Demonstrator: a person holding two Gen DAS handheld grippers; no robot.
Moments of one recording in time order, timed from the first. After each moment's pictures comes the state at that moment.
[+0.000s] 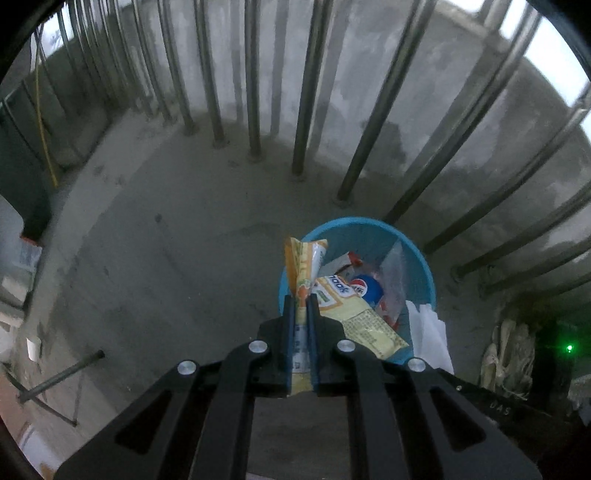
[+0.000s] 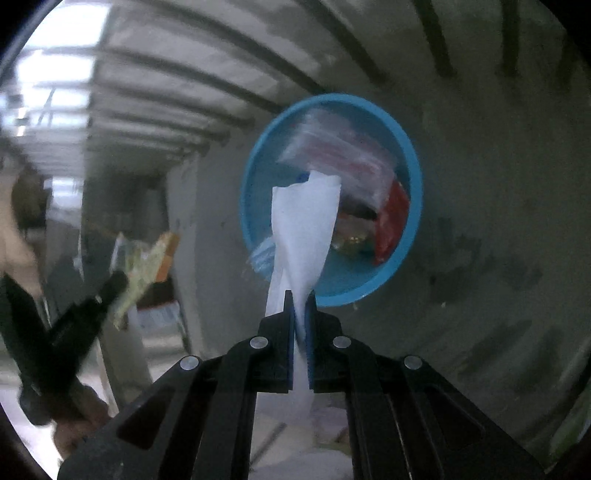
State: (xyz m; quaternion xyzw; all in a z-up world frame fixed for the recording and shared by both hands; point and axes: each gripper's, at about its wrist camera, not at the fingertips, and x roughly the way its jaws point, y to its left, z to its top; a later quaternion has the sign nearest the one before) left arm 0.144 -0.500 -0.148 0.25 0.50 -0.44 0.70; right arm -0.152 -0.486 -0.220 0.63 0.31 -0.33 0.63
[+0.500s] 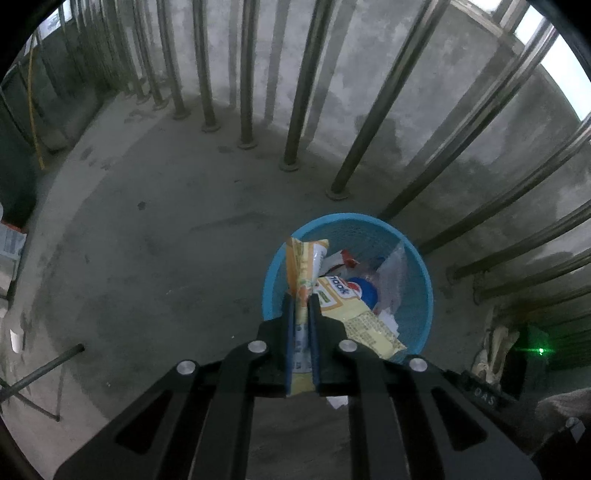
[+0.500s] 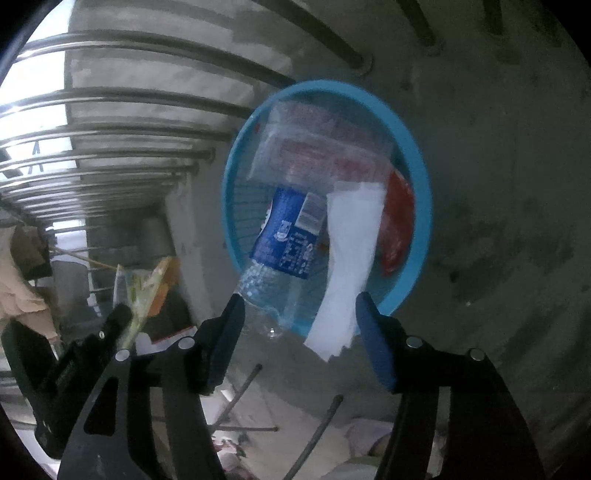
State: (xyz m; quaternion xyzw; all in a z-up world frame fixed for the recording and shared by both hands) left arm 0.146 -0.518 -0.171 0.23 0.53 -0.45 0.69; right arm -0.159 -0.503 -0.254 0.68 0.27 -0.33 0.60
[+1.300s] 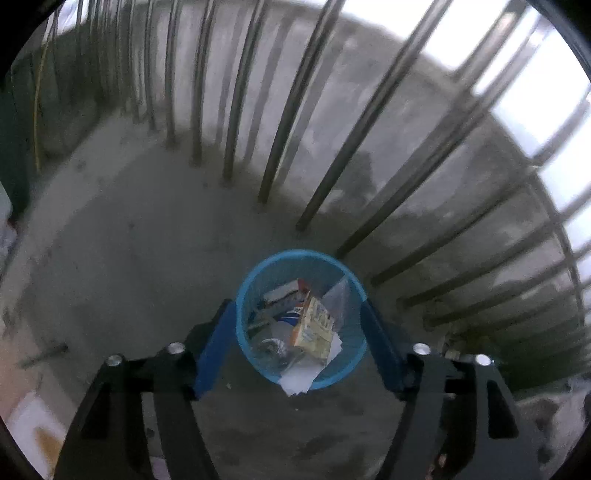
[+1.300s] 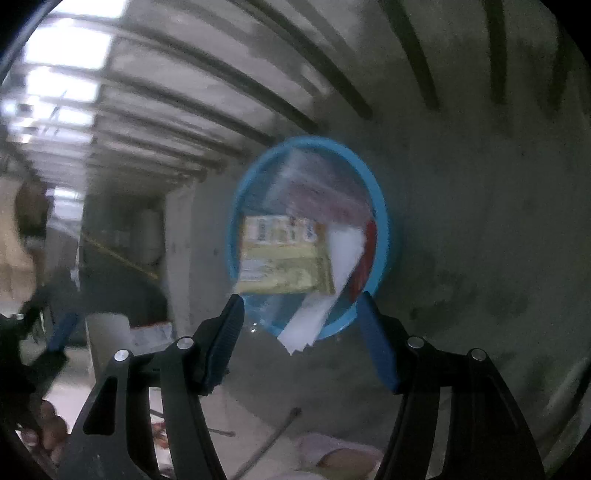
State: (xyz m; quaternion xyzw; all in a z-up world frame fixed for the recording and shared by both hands) left arm 0.126 -0.459 -0.059 0.15 0.48 -0.50 0.70; right arm -0.180 -0.492 -0.201 0.58 0.29 -0.36 0.68
